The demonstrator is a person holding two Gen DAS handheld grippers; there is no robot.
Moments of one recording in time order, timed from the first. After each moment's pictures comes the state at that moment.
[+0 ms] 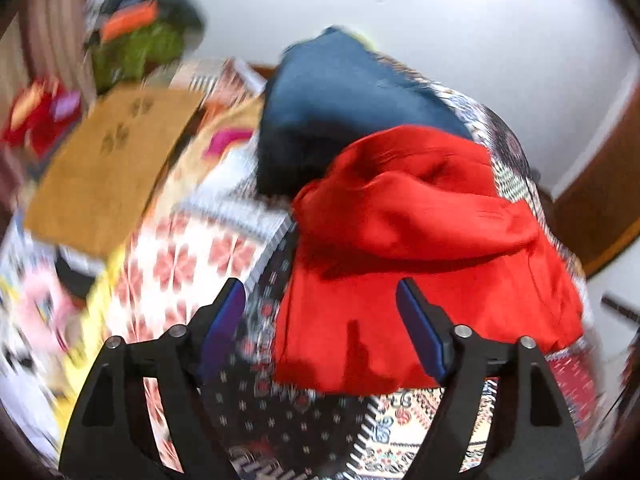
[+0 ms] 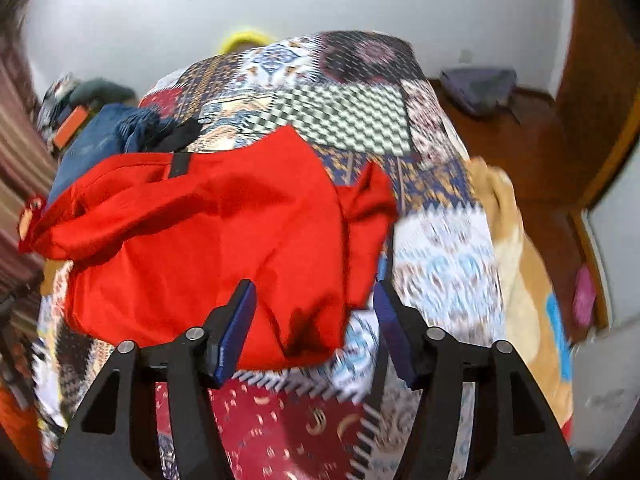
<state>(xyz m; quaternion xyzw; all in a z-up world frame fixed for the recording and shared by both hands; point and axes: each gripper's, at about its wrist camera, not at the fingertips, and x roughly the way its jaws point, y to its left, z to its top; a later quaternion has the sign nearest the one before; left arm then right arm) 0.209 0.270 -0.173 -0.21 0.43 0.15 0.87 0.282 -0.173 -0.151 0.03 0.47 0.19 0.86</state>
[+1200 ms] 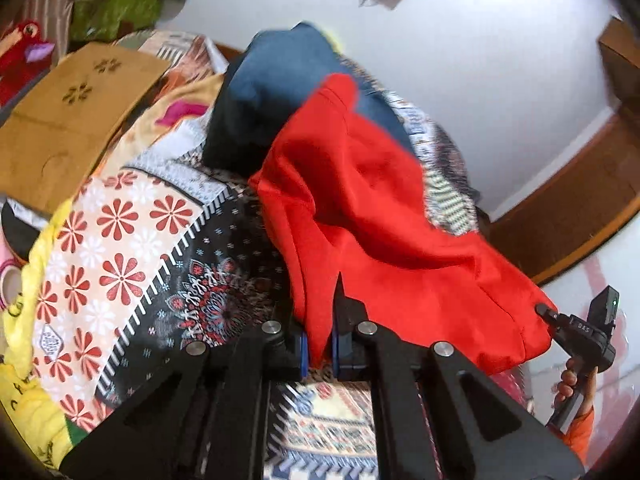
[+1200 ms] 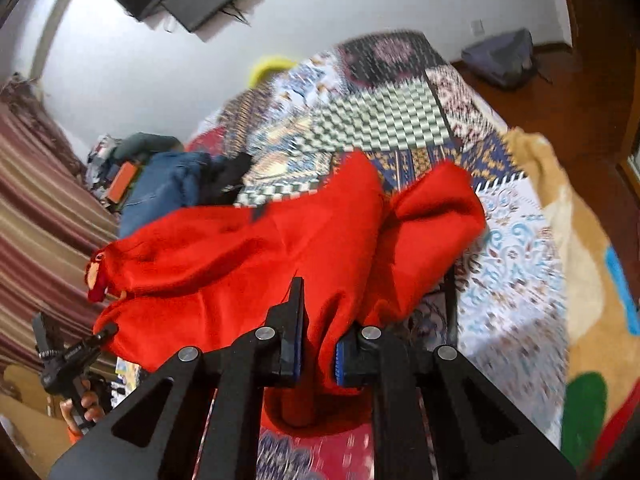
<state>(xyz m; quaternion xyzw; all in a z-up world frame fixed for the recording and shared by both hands) 0.186 0.243 -0.155 -0.28 0.39 0.05 0.87 0.243 -0.182 -0.129 0.15 0.43 0.26 0.85</state>
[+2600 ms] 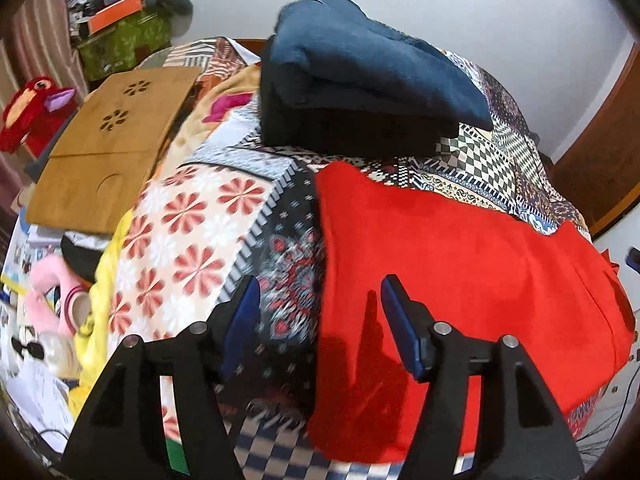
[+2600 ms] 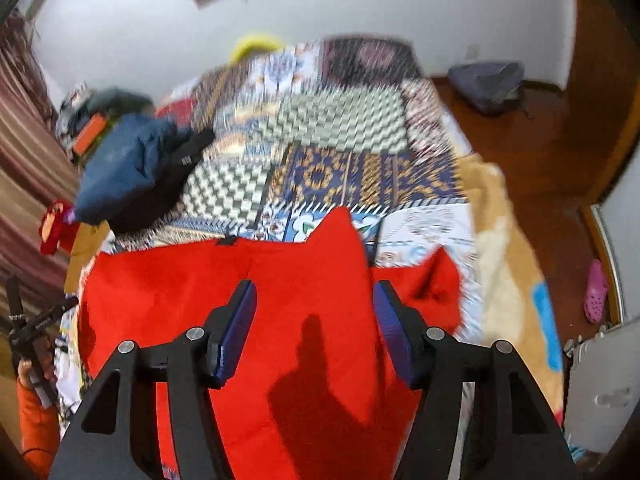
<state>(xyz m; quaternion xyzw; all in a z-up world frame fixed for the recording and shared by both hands) 0.189 0.246 -0.188 -0.15 0.48 0.12 0.86 0.276 -0.182 -0.134 0.03 0.48 0.22 0.85</state>
